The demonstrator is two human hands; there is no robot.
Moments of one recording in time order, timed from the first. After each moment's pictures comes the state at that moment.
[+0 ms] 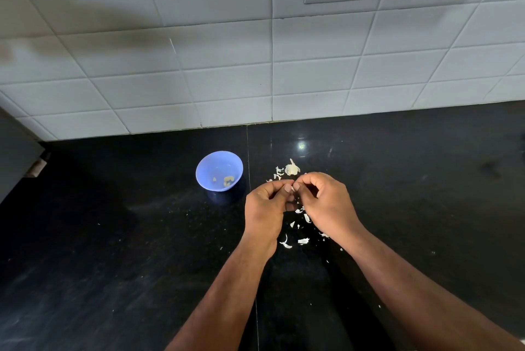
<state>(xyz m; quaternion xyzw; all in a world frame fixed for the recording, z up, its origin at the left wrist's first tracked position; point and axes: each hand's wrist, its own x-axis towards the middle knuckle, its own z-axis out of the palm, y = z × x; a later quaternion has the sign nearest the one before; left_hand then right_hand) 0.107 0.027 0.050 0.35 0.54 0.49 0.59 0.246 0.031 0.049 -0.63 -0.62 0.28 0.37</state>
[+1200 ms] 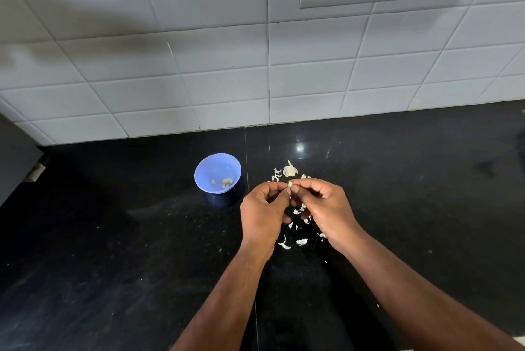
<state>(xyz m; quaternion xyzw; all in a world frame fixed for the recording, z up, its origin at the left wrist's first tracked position) 0.104 0.020 0.053 0.41 0.57 0.47 0.53 0.241 0.016 0.060 -0.56 -0.44 0.50 0.49</state>
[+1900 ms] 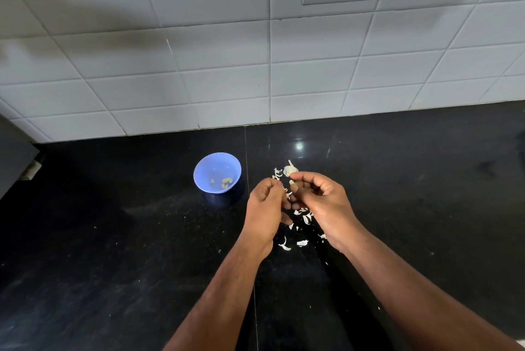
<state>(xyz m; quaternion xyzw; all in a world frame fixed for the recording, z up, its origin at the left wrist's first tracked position) 0.103 0.030 0.056 0.38 0.56 0.43 0.60 0.238 0.023 0.064 -0.54 -0.40 0.54 0.50</state>
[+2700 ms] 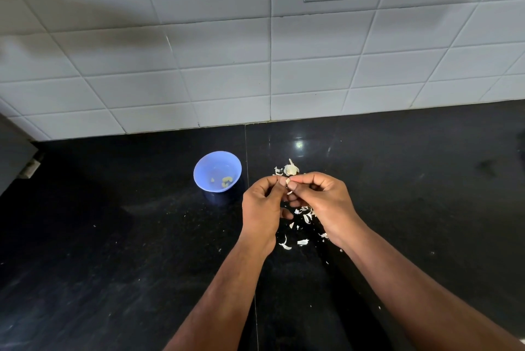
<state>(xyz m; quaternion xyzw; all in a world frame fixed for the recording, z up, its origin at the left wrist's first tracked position) 0.105 0.033 0.053 0.35 0.53 0.50 0.59 0.237 0.027 0.068 -0.53 -0.40 0.55 0.51</state>
